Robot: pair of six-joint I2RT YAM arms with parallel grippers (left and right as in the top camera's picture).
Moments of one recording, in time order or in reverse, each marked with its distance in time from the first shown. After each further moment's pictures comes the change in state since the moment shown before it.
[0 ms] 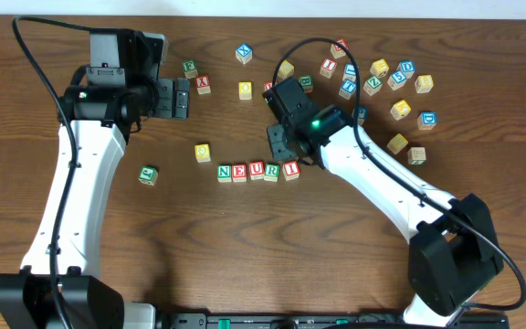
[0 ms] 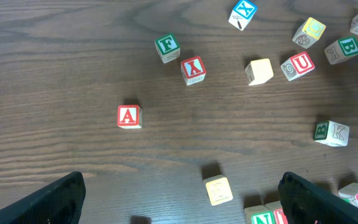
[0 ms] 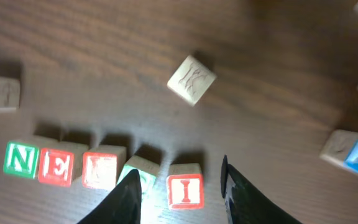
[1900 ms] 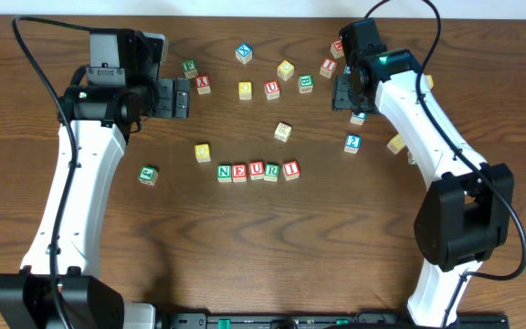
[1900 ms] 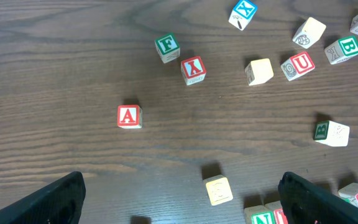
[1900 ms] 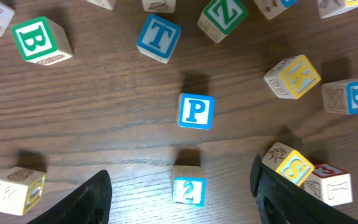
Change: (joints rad) left arm 0.000 0.000 0.000 0.000 0.000 0.000; right arm -0.342 0.157 0.275 -0.214 0.085 0.045
